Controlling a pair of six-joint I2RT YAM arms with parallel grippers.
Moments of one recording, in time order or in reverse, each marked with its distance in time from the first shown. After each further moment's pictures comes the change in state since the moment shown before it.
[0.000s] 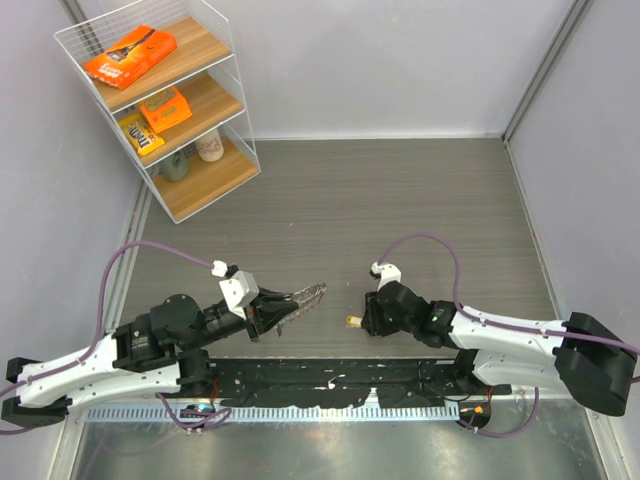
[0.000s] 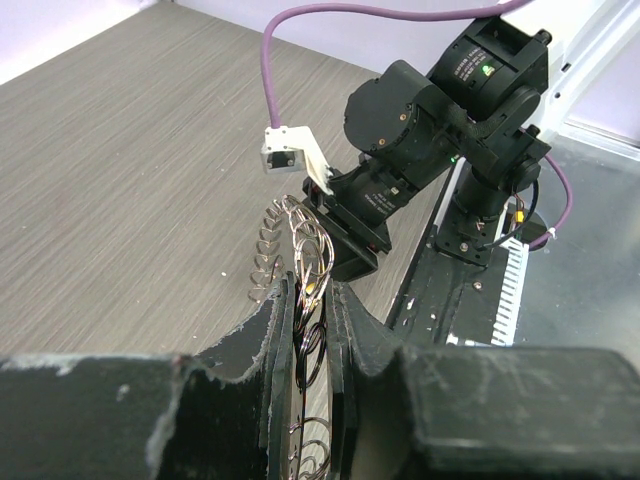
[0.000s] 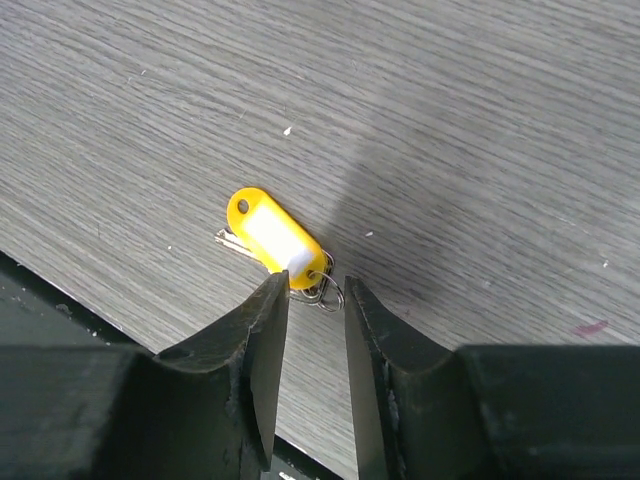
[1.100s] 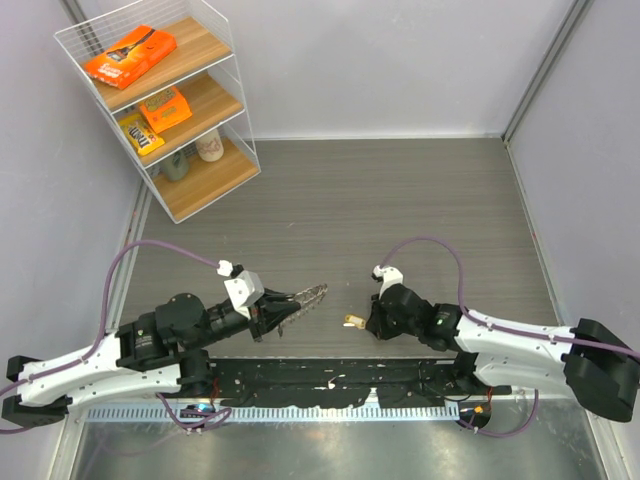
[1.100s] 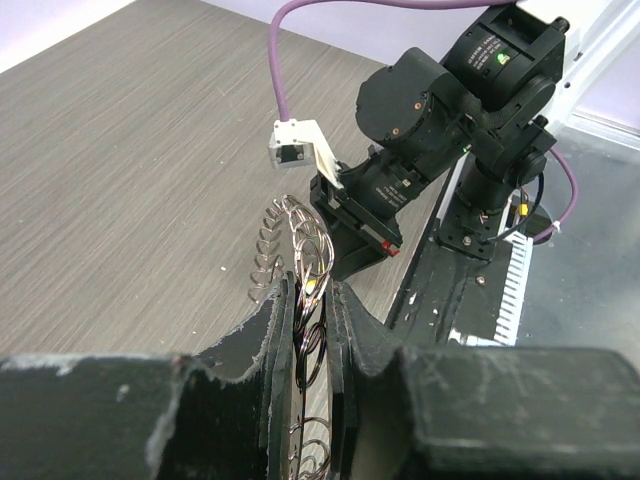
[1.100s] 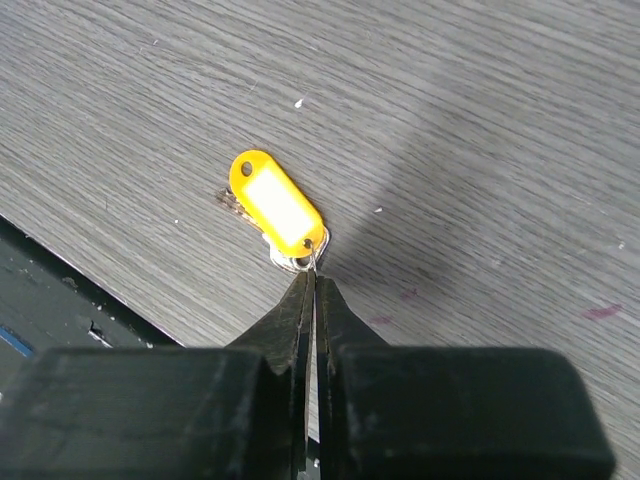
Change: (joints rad) left arm 0.000 0.024 0.000 0.002 0.000 0.000; right arm 0.000 -0.055 -0.031 -0.009 -0.035 -0.003
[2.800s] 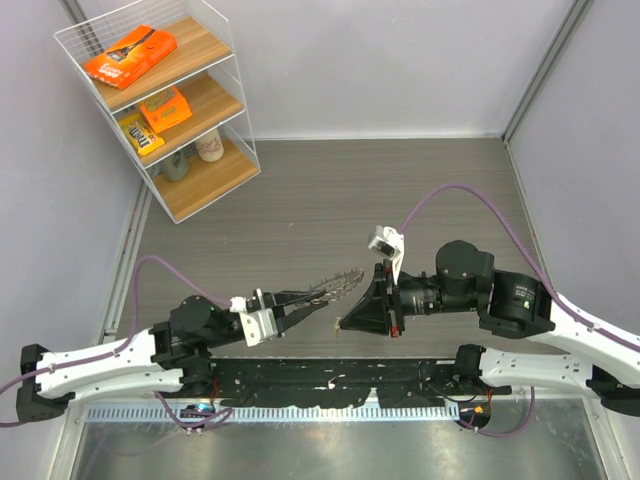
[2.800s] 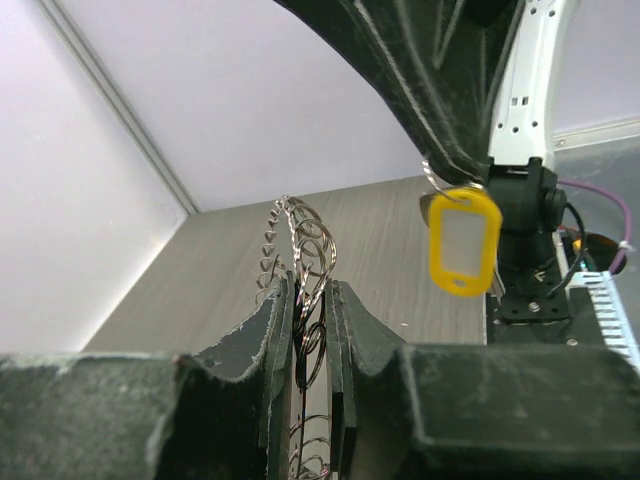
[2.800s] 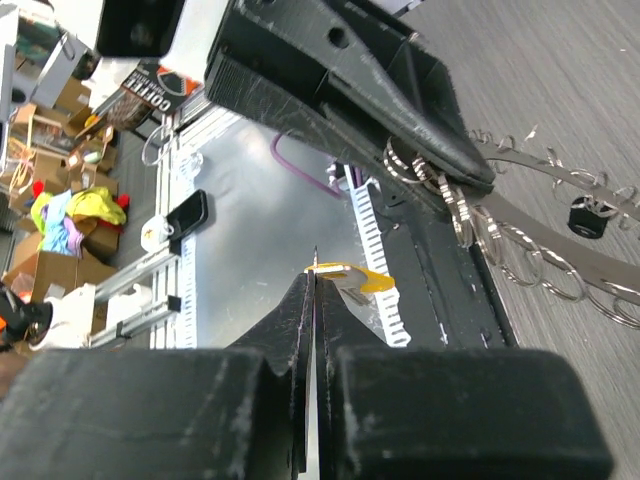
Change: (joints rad) left arm 0.000 0.121 -0.136 0.563 0.241 0.443; right arm 0.200 -0.183 0.797 -0.400 -0.440 -0.151
